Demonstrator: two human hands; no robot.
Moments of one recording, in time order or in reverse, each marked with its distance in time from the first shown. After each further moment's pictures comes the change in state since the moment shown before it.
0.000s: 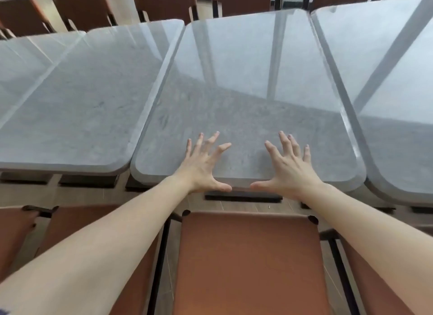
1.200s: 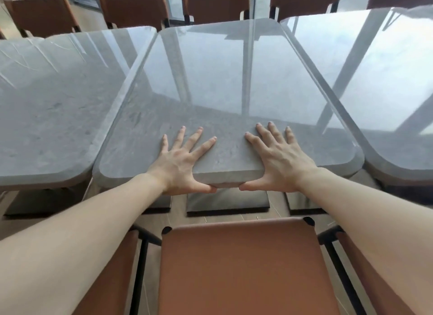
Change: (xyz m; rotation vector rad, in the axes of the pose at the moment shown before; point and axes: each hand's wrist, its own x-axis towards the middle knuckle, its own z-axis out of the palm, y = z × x) left_hand 0.020 -0.034 0.033 0.142 0.082 0.122; right_hand 0.021 0.013 0.034 -0.231 0.165 -0.159
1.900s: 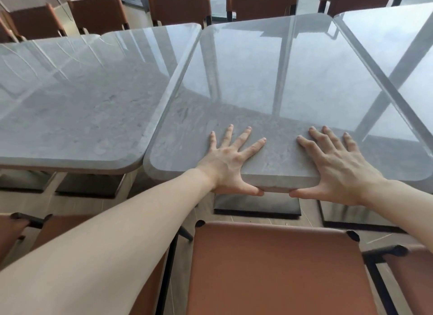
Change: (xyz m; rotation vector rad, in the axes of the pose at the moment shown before) left_hand -0.001 0.003 -0.005 -0.006 -0.021 0.017; right_hand 0.004 0.003 0.001 -0.060 -0.016 0.005
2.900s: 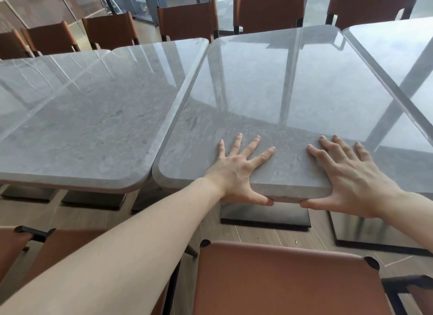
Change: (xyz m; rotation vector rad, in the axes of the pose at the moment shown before) left_hand 0.026 -0.013 -0.009 -0.027 0.003 0.001; right_hand 0.028 0.011 -0.005 -0.003 0.012 0.005
